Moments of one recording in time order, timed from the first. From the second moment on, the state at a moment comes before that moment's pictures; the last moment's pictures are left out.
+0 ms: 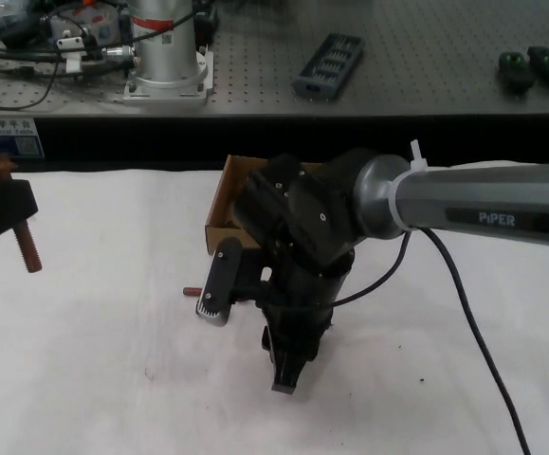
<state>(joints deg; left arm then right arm) -7.3 38.5 -36.2 23.3 27.6 -19.5 47.3 118.4 -82.7 45.7 3.2 -36.9</state>
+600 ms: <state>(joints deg) -7.3 38.5 -36.2 23.3 27.6 -19.5 43.9 118.6 -82.6 45.7 2.0 -35.5</state>
